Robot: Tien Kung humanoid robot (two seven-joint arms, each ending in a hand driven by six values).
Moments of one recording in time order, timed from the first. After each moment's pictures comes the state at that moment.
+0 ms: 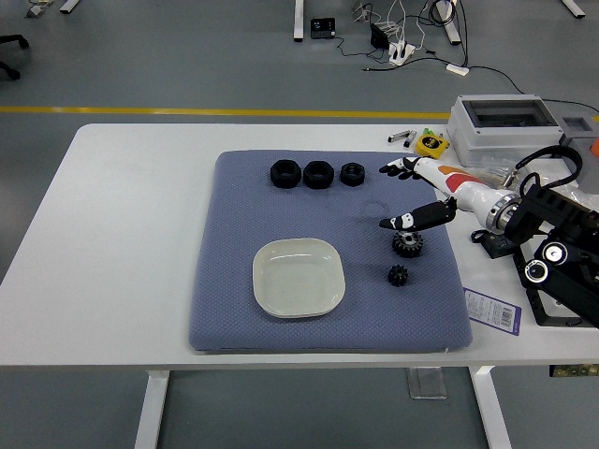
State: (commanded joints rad) left arm -0.13 0.00 -1.24 -0.18 0.78 0.21 0.07; right arm 0.93 -0.45 0.43 1.16 -1.56 -0.05 -0.06
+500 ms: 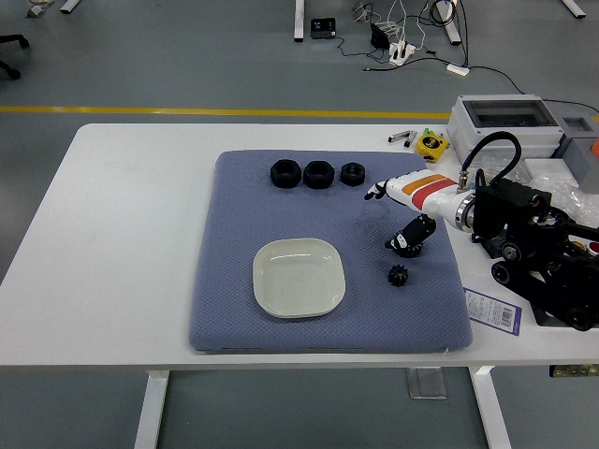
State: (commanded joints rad) left arm -0.13 0.00 -1.23 -0.18 0.78 0.21 0.08; right arm 1.04 -0.36 0.23 0.98 -1.69 -0.03 -0.03
